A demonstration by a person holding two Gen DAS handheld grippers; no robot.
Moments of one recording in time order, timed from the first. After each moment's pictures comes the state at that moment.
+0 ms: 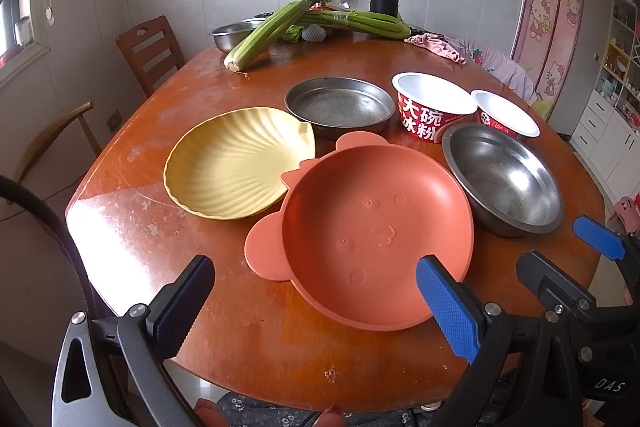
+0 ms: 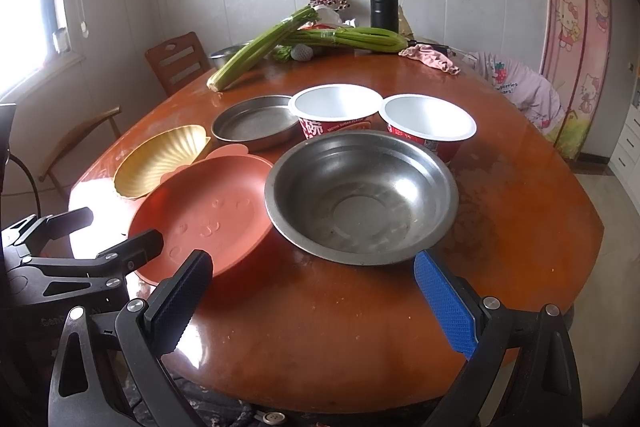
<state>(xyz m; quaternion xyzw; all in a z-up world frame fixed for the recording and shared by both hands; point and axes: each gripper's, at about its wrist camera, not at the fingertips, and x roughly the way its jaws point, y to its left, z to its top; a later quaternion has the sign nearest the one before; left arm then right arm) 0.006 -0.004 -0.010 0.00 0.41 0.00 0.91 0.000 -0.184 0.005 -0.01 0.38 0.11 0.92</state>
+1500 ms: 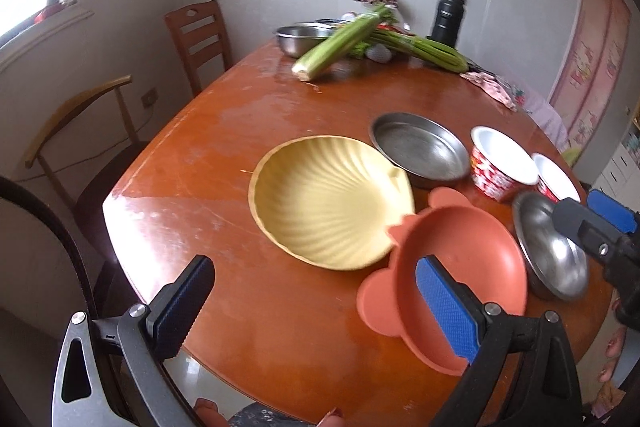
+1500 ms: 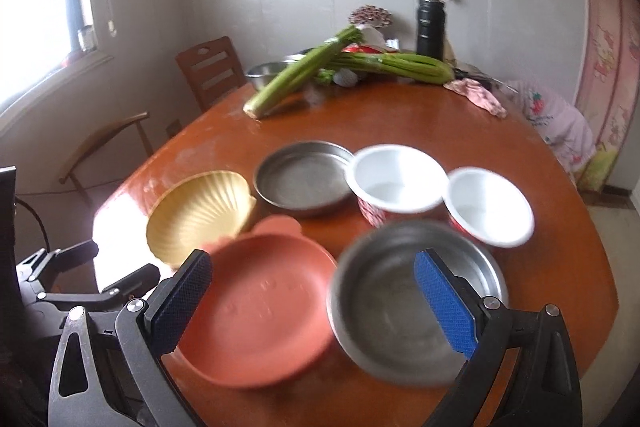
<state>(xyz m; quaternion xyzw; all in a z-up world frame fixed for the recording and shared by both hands) 0.028 0.078 0.008 -0.08 0.40 0.06 0.91 0.064 -0.125 0.056 -0.03 0.36 0.18 0.92</state>
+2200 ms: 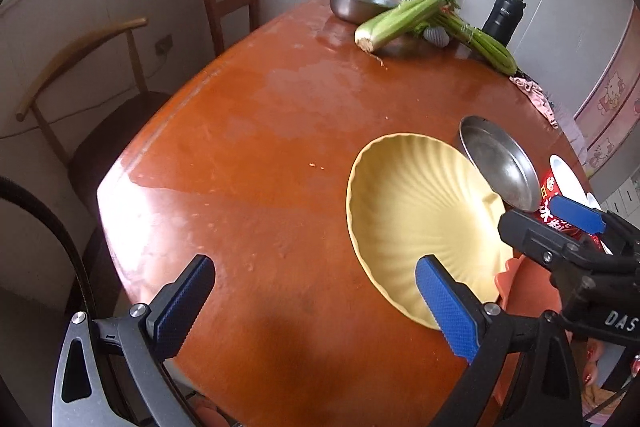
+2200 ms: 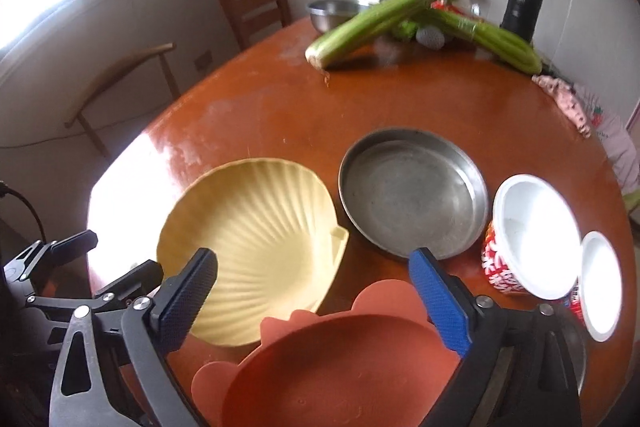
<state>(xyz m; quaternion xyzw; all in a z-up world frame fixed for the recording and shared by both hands) 0.079 0.156 -0.033 -0.14 0.46 0.08 0.87 0.156 -0.011 0.002 -0.09 0.47 0.22 0.85</state>
